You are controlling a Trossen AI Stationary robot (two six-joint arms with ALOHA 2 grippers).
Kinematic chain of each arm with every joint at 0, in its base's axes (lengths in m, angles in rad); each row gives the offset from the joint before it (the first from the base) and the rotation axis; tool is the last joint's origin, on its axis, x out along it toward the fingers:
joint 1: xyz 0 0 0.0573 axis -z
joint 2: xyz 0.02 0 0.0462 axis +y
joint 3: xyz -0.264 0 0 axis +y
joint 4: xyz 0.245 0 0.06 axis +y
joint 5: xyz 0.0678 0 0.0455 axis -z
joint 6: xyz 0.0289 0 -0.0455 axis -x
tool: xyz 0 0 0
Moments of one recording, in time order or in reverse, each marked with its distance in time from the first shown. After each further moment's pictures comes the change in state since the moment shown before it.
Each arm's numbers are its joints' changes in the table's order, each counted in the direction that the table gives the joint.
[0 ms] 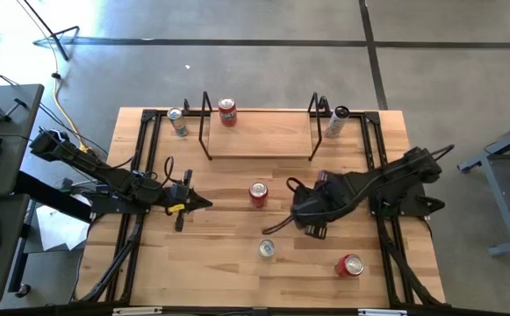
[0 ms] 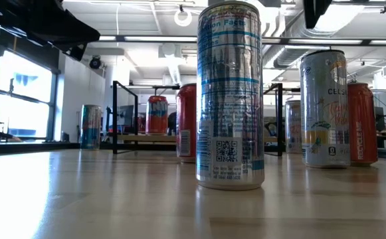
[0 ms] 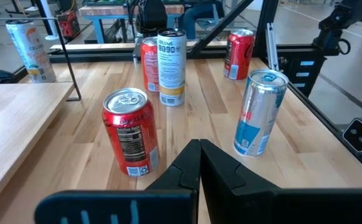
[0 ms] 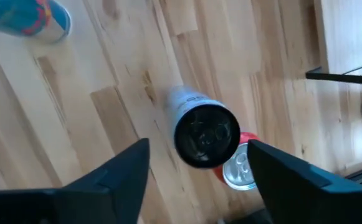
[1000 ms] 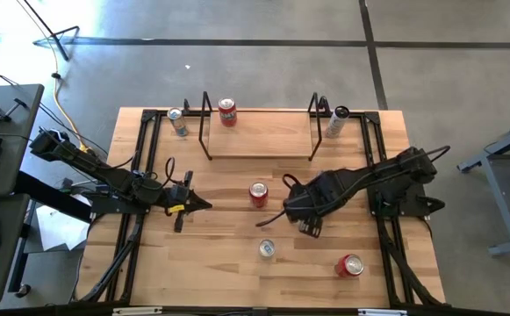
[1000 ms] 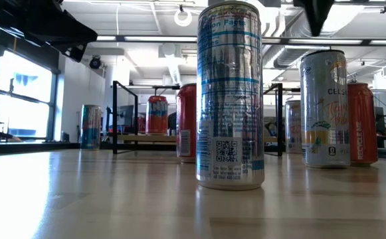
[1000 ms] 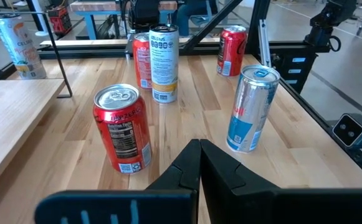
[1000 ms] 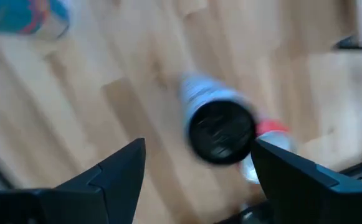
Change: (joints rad) left arm 0.000 0.000 0.000 0.011 0.025 0.009; right arm 0.041 0.030 0.000 0.000 -0.129 -0.066
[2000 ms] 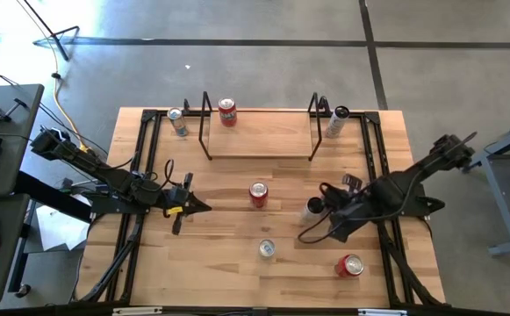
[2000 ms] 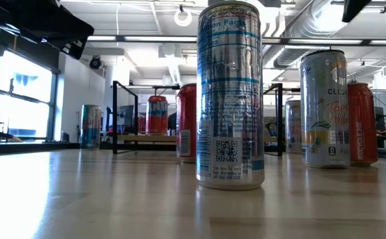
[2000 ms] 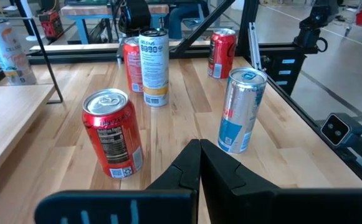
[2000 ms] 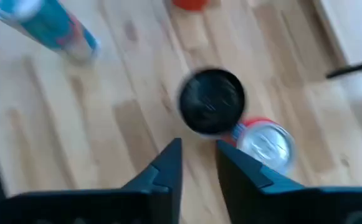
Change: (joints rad) left arm 0.026 0.000 0.000 -0.014 0.006 -0.008; right arm -0.213 -0.409 0.425 -0.303 0.252 -0.141
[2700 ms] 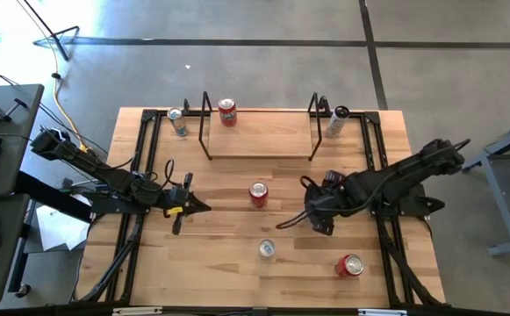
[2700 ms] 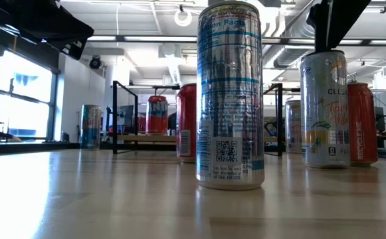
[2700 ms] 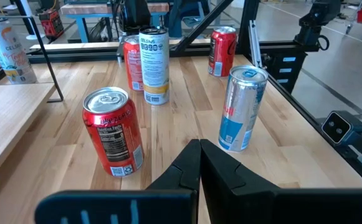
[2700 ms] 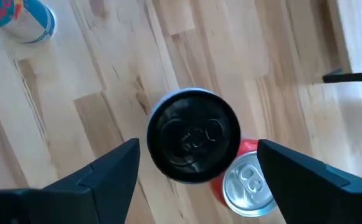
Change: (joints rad) left arm 0.000 0.000 0.000 0.007 -0.001 -0.002; right arm 0.179 0.137 0.000 -0.011 -0.088 0.210
